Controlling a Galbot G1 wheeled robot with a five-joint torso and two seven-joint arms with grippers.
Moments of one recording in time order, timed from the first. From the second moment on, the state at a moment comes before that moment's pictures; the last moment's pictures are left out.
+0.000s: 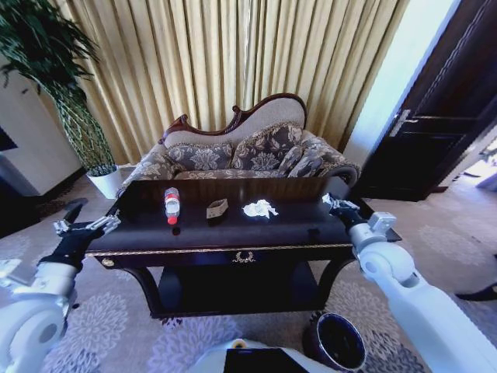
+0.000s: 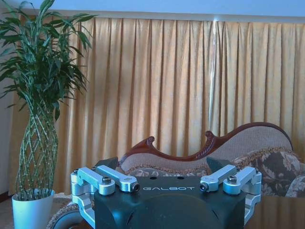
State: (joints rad) left arm 1.73 -1.05 -1.15 -2.40 -0.82 0.24 -0.09; right arm -1.28 0.82 0.62 2.10 0.84 -0.28 0.31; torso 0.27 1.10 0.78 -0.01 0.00
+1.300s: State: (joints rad) left arm 1.73 -1.07 -1.12 -2.41 -0.80 0.23 -0.08; right arm -1.36 0.87 0.68 2.14 0.79 -0.26 0.25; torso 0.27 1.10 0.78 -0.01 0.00
